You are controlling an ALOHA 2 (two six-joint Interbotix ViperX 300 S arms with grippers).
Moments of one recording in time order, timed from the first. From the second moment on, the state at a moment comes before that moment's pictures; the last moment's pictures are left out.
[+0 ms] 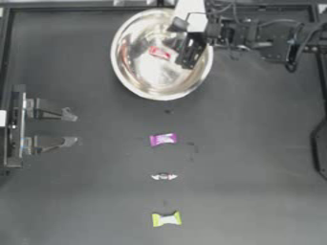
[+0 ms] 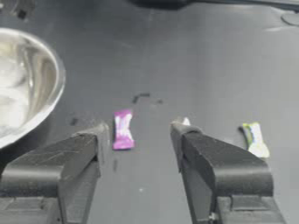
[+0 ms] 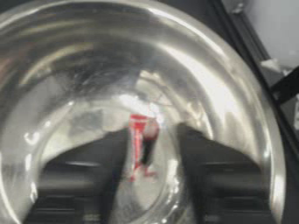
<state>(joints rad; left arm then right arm) 0.10 -0.88 1.19 -0.28 -0.10 0.22 -0.55 0.18 0.41 -0.46 0.04 0.27</state>
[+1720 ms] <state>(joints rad) 0.18 -0.87 1.12 -0.28 0.06 0.22 -0.12 -0.88 1.18 -0.26 -0.21 0.29</state>
